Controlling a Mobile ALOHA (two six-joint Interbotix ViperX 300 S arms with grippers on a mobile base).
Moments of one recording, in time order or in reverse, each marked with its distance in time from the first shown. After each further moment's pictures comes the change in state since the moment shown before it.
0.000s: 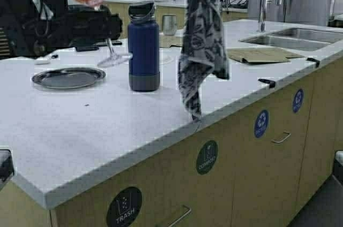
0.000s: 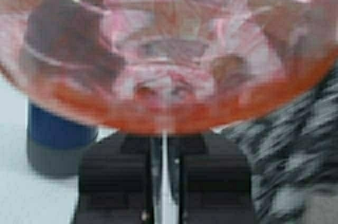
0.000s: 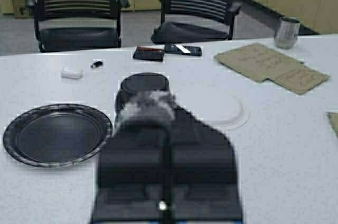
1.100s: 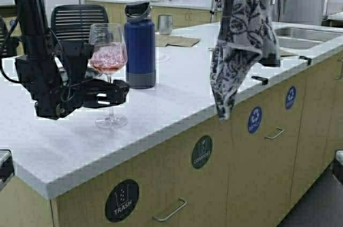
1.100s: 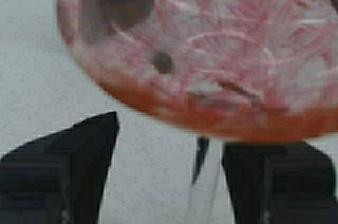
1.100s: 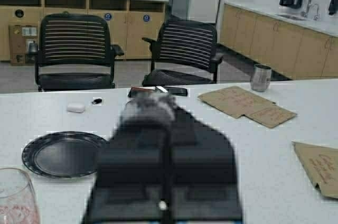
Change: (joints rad) left arm 0.064 0.561 -0.318 -0.044 -0.067 0.190; right arm 0.000 -0.518 0.365 -0.002 0.000 -0.020
